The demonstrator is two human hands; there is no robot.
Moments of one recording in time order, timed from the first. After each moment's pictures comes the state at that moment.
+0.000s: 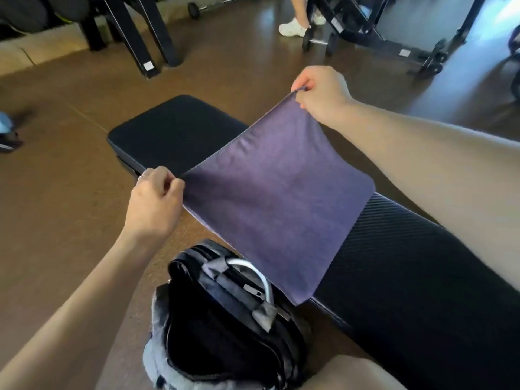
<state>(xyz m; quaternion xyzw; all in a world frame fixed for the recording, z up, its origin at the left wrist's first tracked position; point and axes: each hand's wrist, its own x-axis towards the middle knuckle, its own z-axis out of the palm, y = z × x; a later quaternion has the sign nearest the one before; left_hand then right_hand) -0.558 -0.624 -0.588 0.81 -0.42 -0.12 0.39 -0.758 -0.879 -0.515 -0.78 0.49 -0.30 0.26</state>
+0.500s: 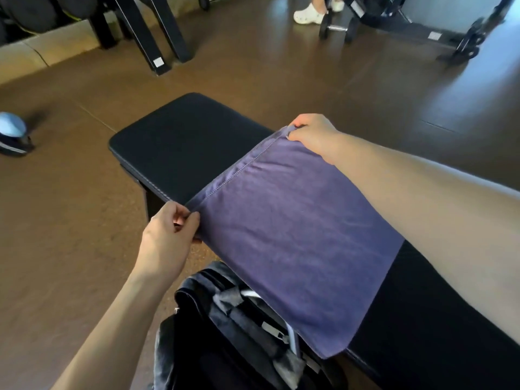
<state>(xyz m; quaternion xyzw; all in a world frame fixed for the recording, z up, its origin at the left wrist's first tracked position) -0.543 -0.637 -0.642 0.83 -0.35 -0.18 0.39 -0.710 -0.924 -0.621 -0.73 0.52 -0.20 0.40</state>
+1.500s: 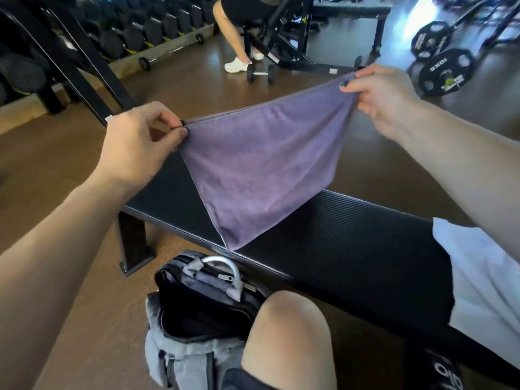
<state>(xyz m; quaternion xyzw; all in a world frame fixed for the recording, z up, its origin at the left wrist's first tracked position) -0.617 -0.629 -0.426 0.62 -0.69 0.03 0.37 -0.967 -0.779 -0.417 -0.50 0.47 -0.55 0.47</state>
